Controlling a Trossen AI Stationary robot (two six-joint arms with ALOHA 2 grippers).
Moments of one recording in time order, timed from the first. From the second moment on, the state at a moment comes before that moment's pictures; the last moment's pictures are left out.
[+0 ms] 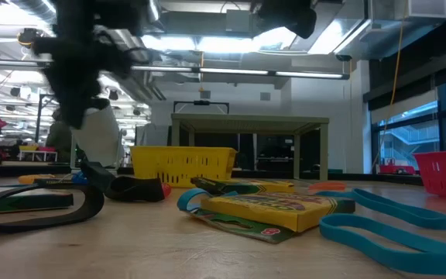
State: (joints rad) left arm 0.08 1.28 0.89 -1.09 -0.03 -0.30; right arm 0.17 1.52 1.38 -0.69 0.08 0.37
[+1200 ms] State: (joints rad) left arm -0.13 1.37 0.53 -0.71 -0.17 -0.77; right arm 0.19 1.52 1.38 -0.69 0.08 0.35
